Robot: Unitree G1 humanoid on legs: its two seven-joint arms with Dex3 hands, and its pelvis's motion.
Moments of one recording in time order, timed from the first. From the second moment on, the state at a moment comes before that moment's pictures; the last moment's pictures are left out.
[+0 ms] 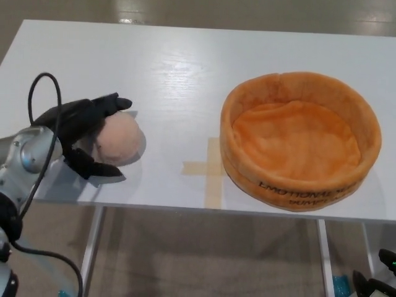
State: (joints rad) left_arm -0.88 0.55 -0.48 1.14 0.42 -0.40 -0.09; right_arm -0.32 -0.22 -0.32 1.29 0.02 -0.36 -0.11
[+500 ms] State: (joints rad) left_arm -0.90 0.52 -0.46 1.18 0.47 -0.48 0.06; right_arm -0.32 -0.22 -0.32 1.29 0.02 -0.36 -0.11
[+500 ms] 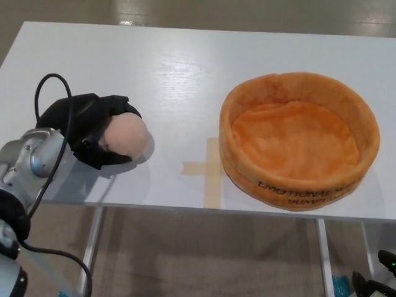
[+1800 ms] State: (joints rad) left_arm -1.06 0.29 -0.34 0.89 0.45 -0.53 -0.01; right_arm -0.32 -0.21 -0.32 1.29 0.02 -0.36 -0.10
